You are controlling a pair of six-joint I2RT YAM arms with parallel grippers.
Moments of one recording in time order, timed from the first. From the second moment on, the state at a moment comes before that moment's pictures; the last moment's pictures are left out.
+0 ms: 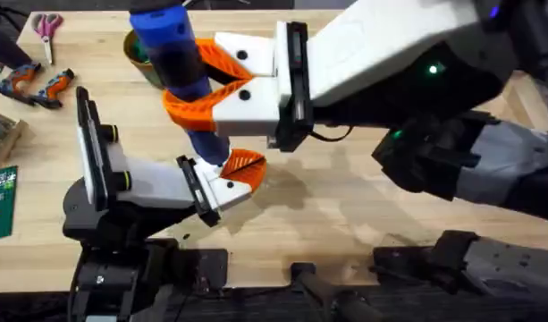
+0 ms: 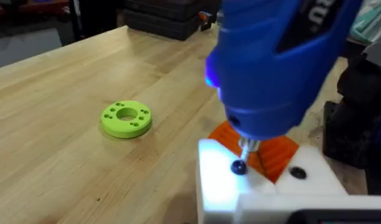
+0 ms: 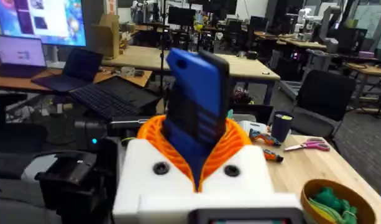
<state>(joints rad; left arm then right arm) -0.01 0.01 0.02 -0.12 1.08 -0.03 0.84 1.29 0.75 0.83 -0.71 0.08</state>
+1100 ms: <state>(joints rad) -0.01 0.01 0.02 -0.12 1.08 -0.03 0.85 1.29 0.75 0.80 -0.65 0.11</state>
